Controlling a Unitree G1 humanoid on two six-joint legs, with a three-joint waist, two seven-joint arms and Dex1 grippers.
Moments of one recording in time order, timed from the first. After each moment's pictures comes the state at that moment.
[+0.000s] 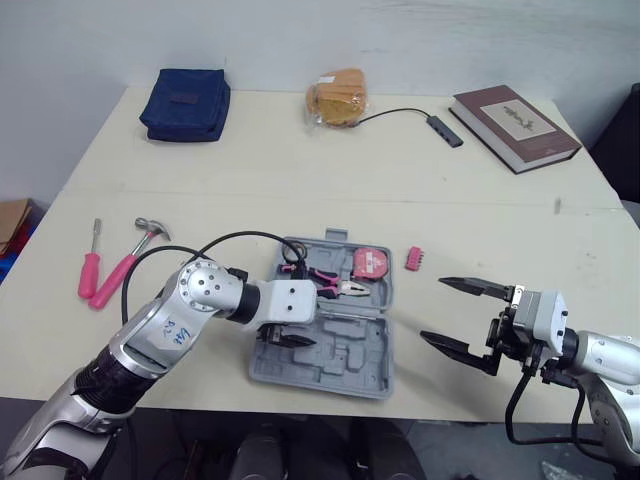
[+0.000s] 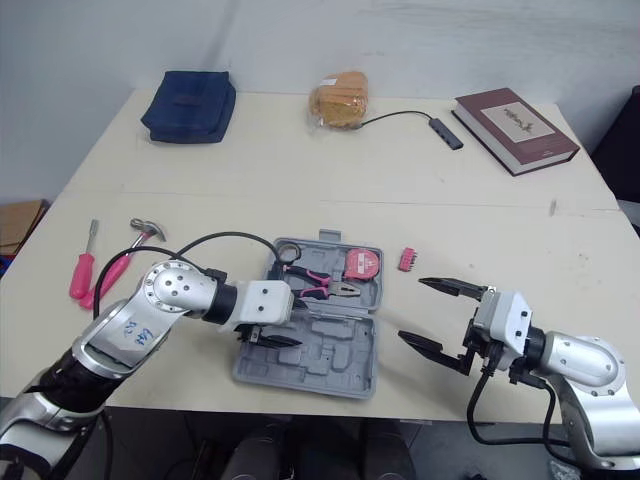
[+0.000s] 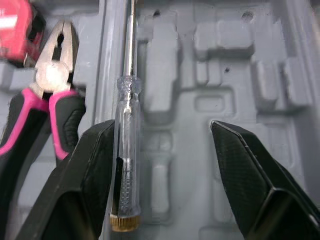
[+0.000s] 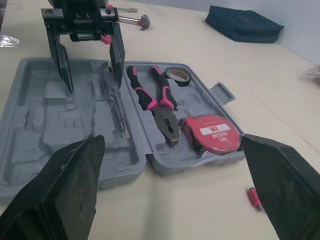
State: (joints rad) left arm -0.50 0.74 -0.40 -0.39 -0.07 0.47 -1.06; right arm 0.11 -0.73 -0.21 -0.31 0.49 -0.06 1.07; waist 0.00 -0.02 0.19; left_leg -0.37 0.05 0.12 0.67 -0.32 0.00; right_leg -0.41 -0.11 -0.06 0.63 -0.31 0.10
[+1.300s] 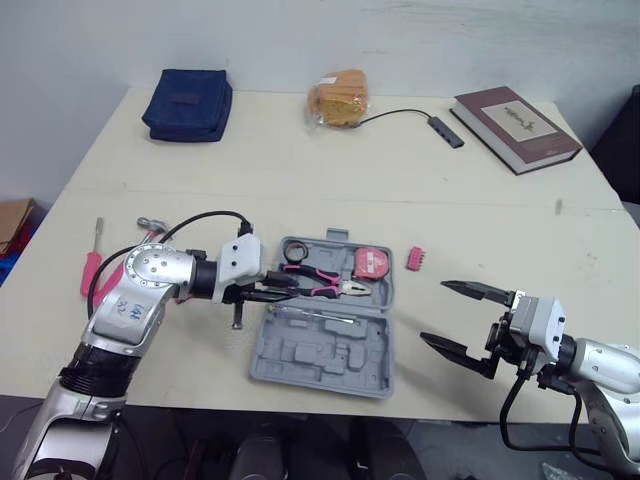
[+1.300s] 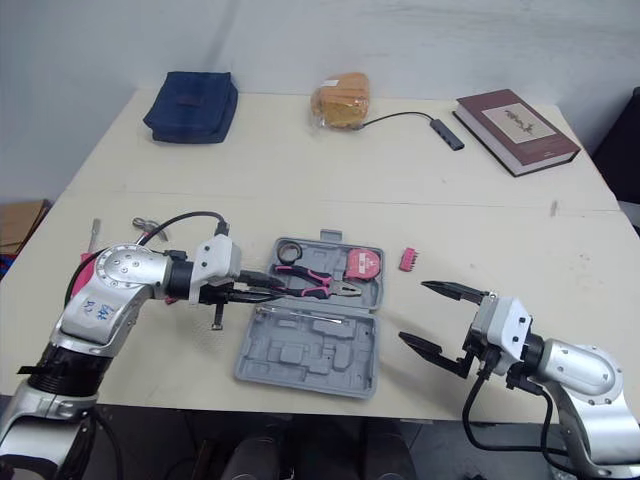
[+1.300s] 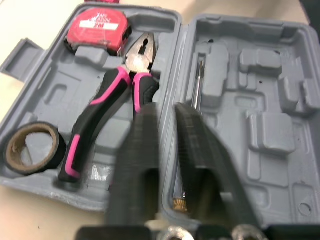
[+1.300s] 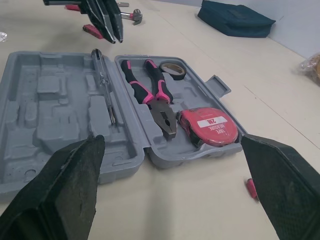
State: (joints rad) left arm -0.49 0.70 -0.16 -0.09 -0.24 0.27 -1.17; right arm 0.14 -0.71 -0.21 -0.31 0.46 -0.08 1.03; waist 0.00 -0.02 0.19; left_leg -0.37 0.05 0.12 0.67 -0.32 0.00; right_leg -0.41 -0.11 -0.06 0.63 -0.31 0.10
